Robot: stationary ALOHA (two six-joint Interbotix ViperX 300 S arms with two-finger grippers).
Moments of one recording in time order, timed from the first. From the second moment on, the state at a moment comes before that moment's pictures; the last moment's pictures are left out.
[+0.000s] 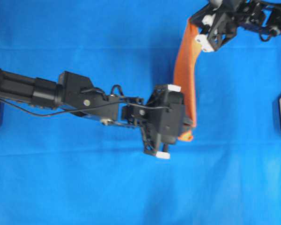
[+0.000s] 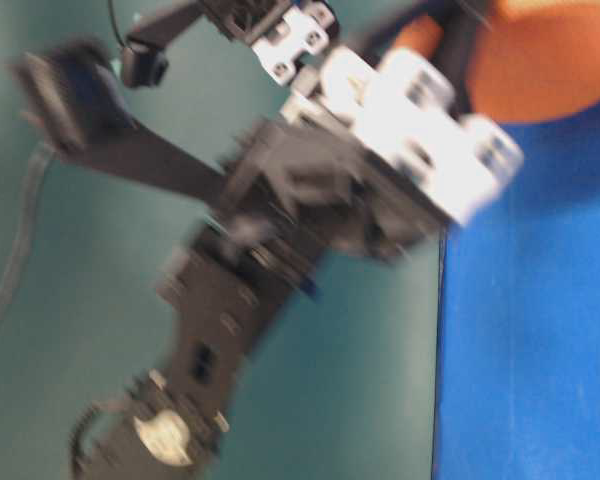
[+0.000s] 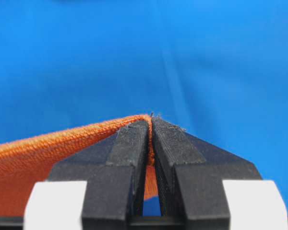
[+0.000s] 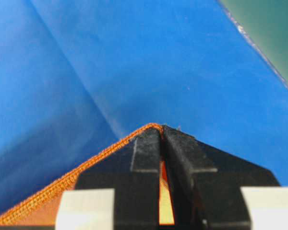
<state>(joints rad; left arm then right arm) -0.10 0.32 0.25 -0.03 0.00 0.20 -0.58 -0.16 0.76 -0.15 0.07 0.18</state>
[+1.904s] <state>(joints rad) -0.13 -0.10 0.63 -0.03 0.18 0.07 -0.48 -0.15 0.68 -0.27 -0.01 0.18</state>
